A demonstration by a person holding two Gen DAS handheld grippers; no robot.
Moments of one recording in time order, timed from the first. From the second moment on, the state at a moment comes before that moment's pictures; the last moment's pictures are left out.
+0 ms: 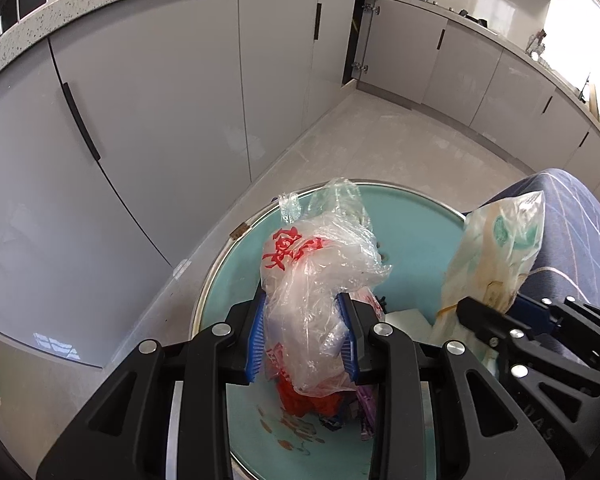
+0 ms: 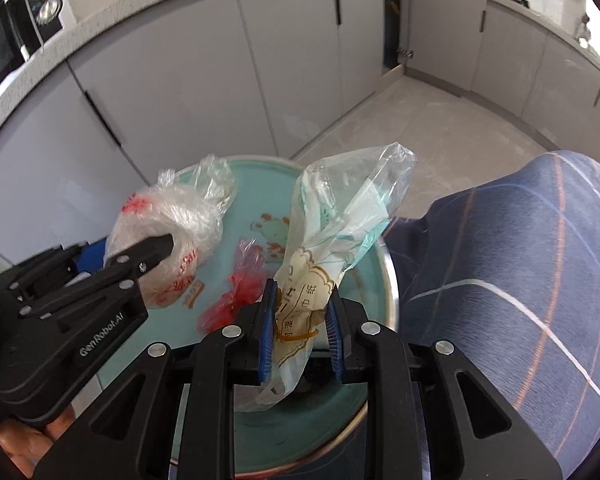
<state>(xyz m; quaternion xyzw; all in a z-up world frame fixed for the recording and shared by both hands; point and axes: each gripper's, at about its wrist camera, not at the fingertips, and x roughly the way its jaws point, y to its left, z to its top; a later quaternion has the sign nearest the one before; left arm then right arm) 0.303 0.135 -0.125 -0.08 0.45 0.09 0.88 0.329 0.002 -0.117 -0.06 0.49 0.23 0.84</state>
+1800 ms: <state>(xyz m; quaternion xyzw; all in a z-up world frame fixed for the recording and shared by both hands) 0.208 0.110 -0.111 -0.04 0.46 0.14 0.88 0.209 -0.093 -0.055 0.11 0.40 0.16 0.90</state>
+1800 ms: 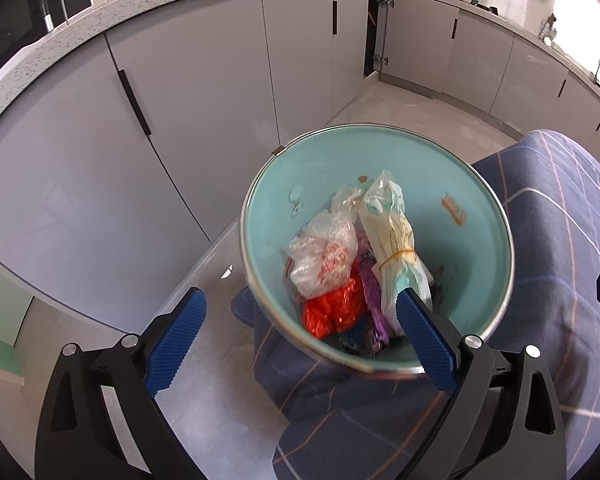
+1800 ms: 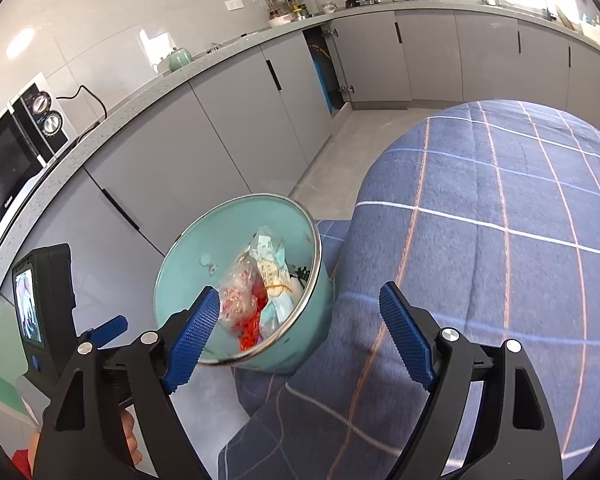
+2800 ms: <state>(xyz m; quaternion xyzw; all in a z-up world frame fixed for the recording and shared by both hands) 0.066 0.097 -0.024 -0.01 0.28 0.16 0.95 0.083 -0.090 -0.002 0.09 0.25 0.15 0.95</state>
